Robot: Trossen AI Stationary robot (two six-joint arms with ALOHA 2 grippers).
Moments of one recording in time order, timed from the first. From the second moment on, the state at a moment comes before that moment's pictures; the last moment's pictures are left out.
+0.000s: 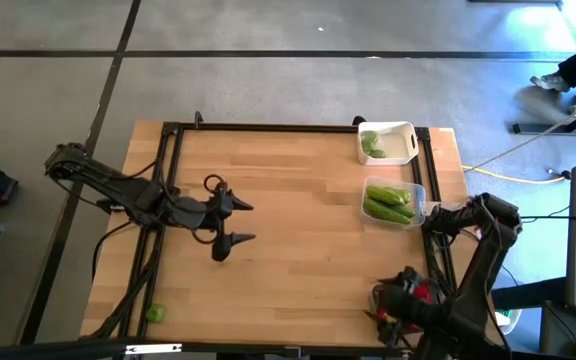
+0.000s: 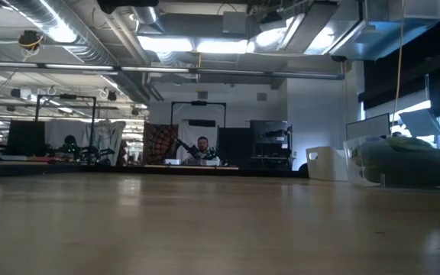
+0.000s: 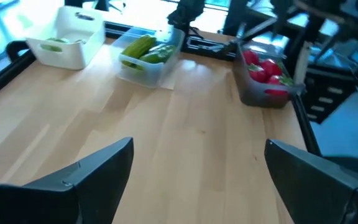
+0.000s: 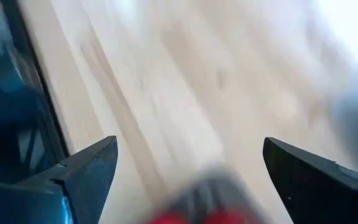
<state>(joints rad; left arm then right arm) -0.38 1.10 0.95 -0.36 -0.43 -0.38 1.08 1.79 1.59 -1.35 0.65 1.54</state>
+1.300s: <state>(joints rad) -0.82 1.35 0.95 -0.83 0.00 -1.05 0.75 1.79 1.61 -1.29 0.75 0.84</state>
